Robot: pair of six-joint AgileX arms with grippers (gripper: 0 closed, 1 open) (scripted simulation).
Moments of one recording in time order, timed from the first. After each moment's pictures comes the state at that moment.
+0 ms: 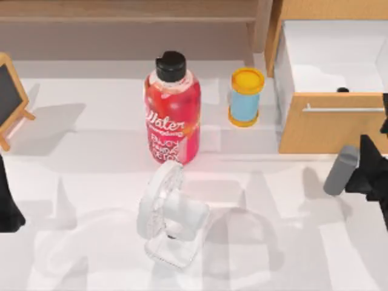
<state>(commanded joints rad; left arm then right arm) 0.00 0.00 0.00 0.00 0.00 0.00 0.35 1.95 0.21 1.76 0.38 -1.54</state>
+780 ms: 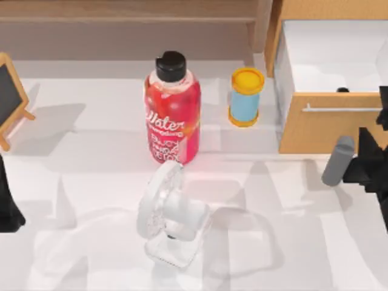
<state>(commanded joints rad) 0.00 0.00 0.00 0.00 0.00 0.00 0.32 1.99 0.28 1.71 0.35 -1.56</state>
